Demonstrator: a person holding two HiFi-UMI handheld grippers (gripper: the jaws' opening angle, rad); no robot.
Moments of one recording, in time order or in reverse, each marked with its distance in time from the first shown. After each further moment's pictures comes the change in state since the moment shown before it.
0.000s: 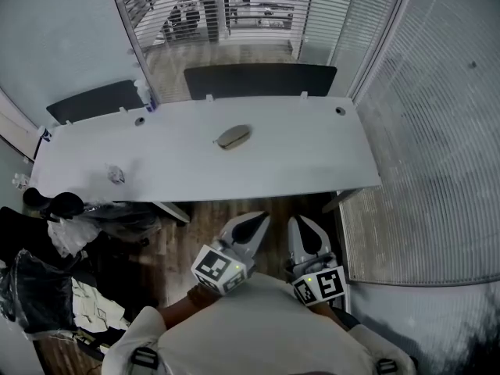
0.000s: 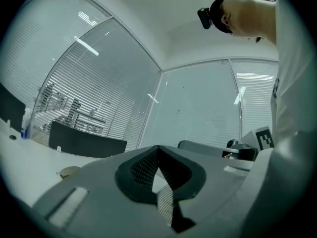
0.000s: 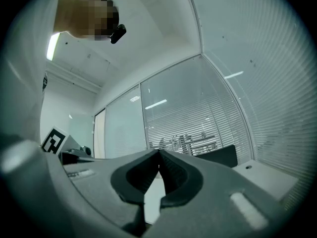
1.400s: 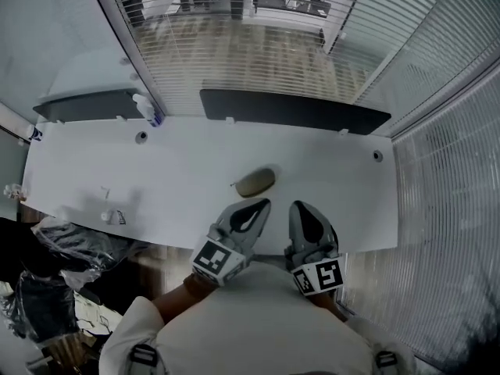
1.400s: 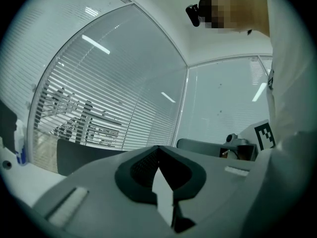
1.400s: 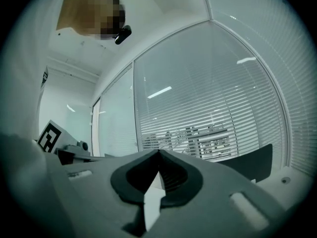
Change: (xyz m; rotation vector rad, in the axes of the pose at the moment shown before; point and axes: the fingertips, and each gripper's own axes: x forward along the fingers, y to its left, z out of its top) left arm 0.140 0.302 0.071 0.009 0.013 0.127; right arm 0.341 -0.074 -0.036 -0.037 0.101 0.082
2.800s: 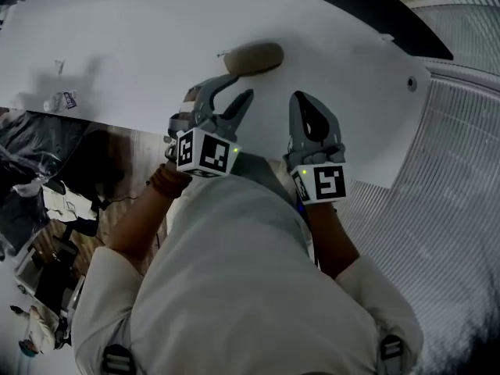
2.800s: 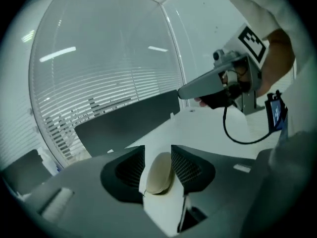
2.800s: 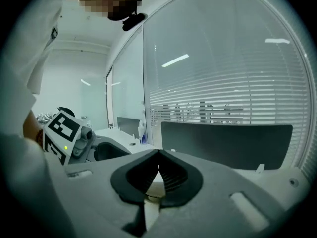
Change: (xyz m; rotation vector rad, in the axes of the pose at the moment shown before) left arm 0.009 0.096 -0.199 0.509 0.517 0.232; right arm 0.036 -0.046 -0.155 -0.136 0.332 0.194
